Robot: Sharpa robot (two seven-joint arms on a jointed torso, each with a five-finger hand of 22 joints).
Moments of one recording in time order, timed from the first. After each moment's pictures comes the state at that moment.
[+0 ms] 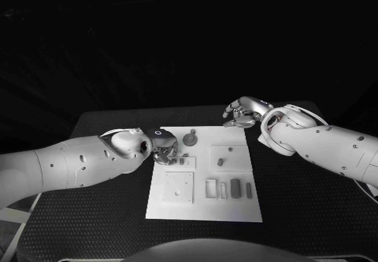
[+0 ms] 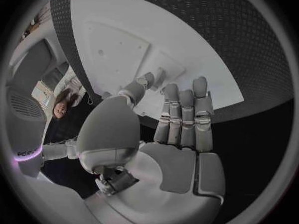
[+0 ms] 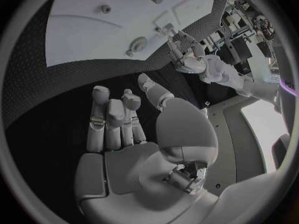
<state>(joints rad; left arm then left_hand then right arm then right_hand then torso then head) 1.19 -0.72 -0.24 1.31 -1.72 -0.18 -0.02 1.04 -0.21 0.51 -0.15 0.20 0.98 0.12 0.21 0.58 1.04 0.02 0.86 0.68 0.91 -0.05 1.19 0.76 0.04 1.14 -0.15 0.44 1.31 1.21 -0.63 -0.06 1.23 -1.31 -0.32 -0.02 1.07 -0.10 0.53 -0.29 0.05 0.92 0.11 0.24 0.59 1.20 0.00 0.96 1.13 1.24 -0.11 1.33 0.99 0.25 1.17 -0.02 0.83 1.31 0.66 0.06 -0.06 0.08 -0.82</state>
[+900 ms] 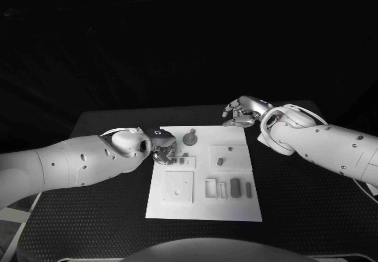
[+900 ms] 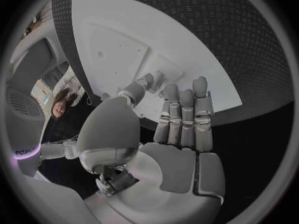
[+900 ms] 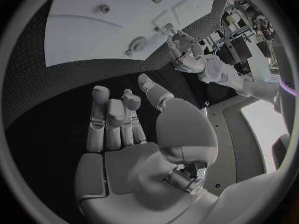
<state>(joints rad) 1.19 -0.71 -0.24 1.30 -1.70 -0.15 -0.02 1.05 -0.18 0.51 -0.14 0.20 1.01 0.12 0.22 0.58 1.04 0.02 0.86 0.67 0.91 -0.05 1.19 0.76 0.04 1.14 -0.15 0.44 1.31 1.21 -0.63 -0.06 1.23 -1.31 -0.32 -0.02 1.07 -0.10 0.53 -0.29 0.05 0.92 0.11 0.24 0.59 1.21 0.00 0.96 1.13 1.24 -0.11 1.33 0.99 0.25 1.17 -0.02 0.83 1.31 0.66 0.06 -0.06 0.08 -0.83</state>
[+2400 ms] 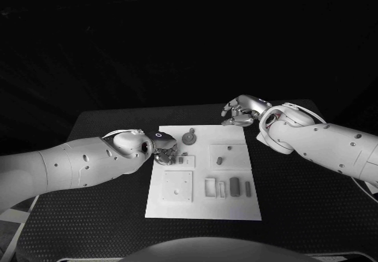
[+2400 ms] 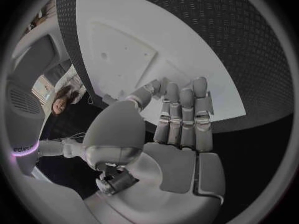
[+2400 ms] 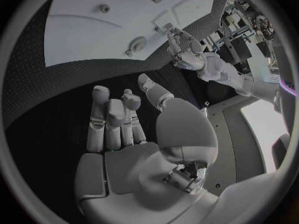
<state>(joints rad) 1.17 -0.69 -0.24 1.28 -1.67 -0.12 -0.01 1.07 -0.03 0.49 -0.19 0.19 1.05 0.10 0.25 0.57 1.06 0.00 0.85 0.64 0.91 -0.05 1.19 0.73 0.04 1.13 -0.15 0.44 1.31 1.21 -0.63 -0.06 1.23 -1.31 -0.32 -0.02 1.07 -0.10 0.53 -0.29 0.05 0.92 0.11 0.24 0.59 1.20 0.00 0.96 1.12 1.24 -0.11 1.32 0.99 0.25 1.16 -0.02 0.82 1.31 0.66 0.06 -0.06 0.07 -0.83</state>
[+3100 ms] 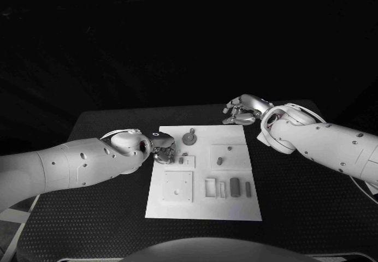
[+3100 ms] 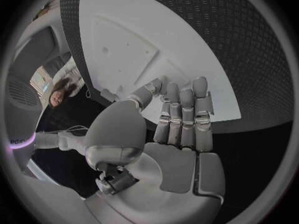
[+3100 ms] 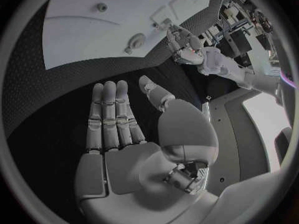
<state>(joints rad) 1.17 -0.72 -0.24 1.28 -1.52 -0.13 -0.04 1.09 0.00 0.50 -0.22 0.18 1.07 0.09 0.26 0.57 1.07 -0.01 0.85 0.64 0.92 -0.06 1.20 0.72 0.04 1.13 -0.15 0.44 1.31 1.21 -0.63 -0.06 1.21 -1.23 -0.32 0.00 1.01 -0.10 0.60 -0.29 0.05 0.85 0.17 0.21 0.60 1.05 0.07 0.53 0.76 0.94 0.02 0.80 0.74 0.20 0.80 0.11 0.48 1.15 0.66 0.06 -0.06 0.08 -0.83</state>
